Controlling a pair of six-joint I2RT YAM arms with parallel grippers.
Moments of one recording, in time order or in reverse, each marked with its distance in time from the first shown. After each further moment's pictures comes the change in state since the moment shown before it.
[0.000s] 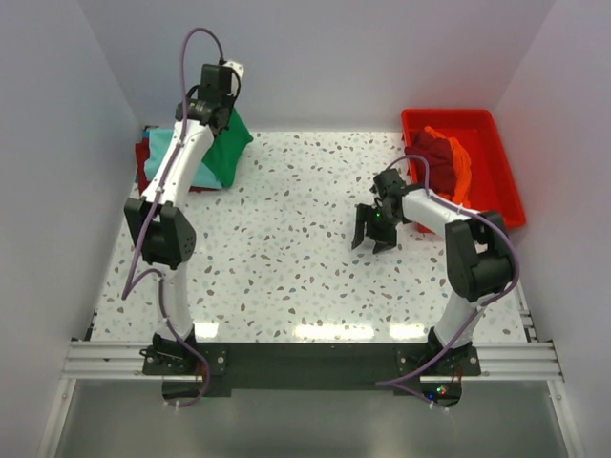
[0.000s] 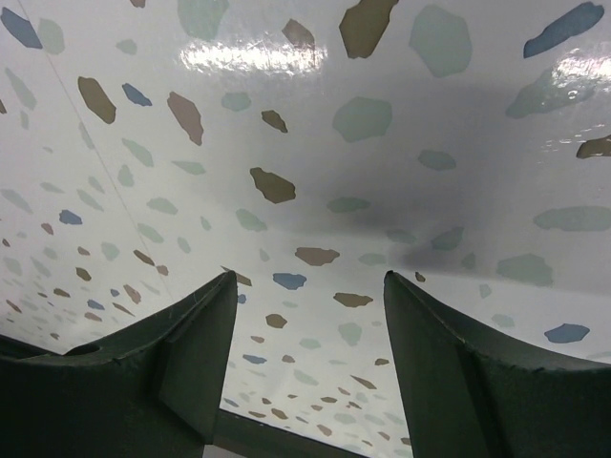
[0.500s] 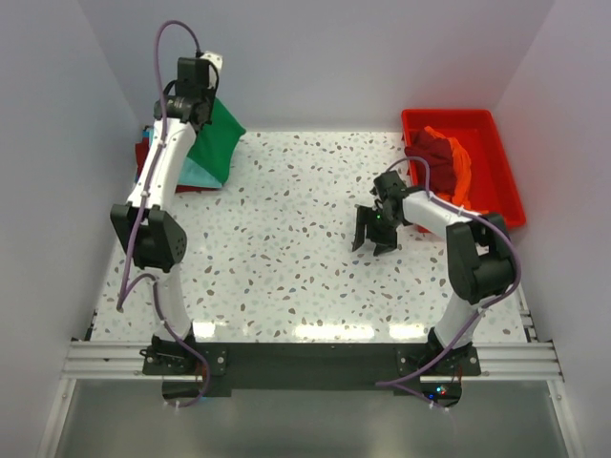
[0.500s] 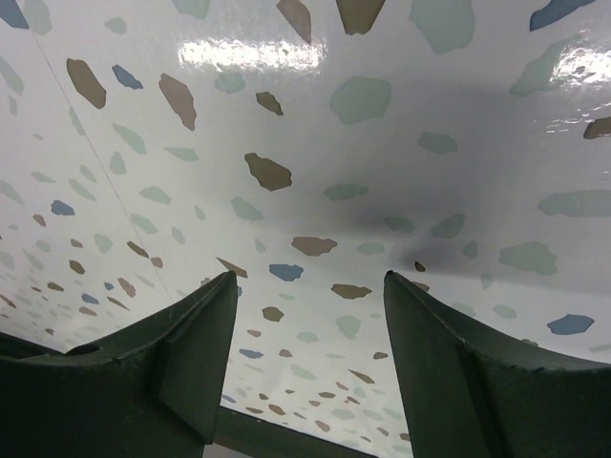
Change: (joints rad) left arm 0.071 -0.055 -0.001 -0.011 0.038 -0.004; right arm 0.003 -0.015 -0.023 0.001 0.000 0.000
